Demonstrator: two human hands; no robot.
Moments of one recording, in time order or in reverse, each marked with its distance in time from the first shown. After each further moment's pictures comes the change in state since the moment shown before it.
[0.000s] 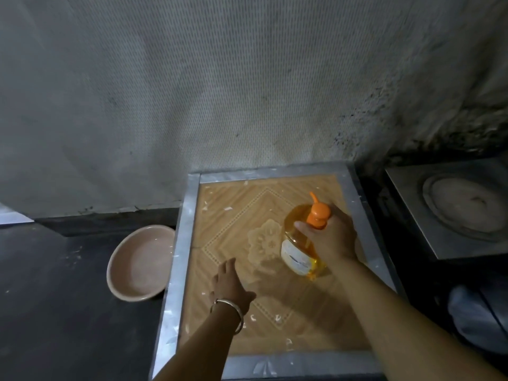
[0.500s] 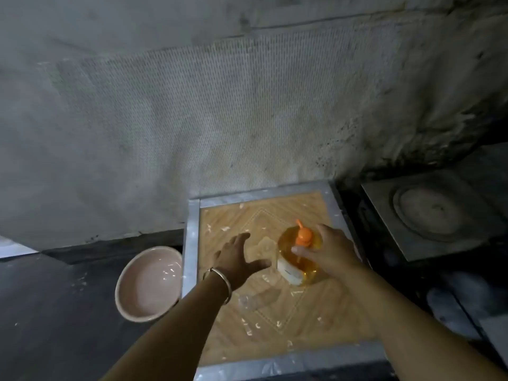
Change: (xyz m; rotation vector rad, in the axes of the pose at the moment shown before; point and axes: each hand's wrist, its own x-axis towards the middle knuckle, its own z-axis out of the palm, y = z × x) left_hand -0.031 0.085 -0.122 0.095 -0.094 0.399; right_hand -0.034 -0.053 -0.083 -0.247 -0.241 -0.018
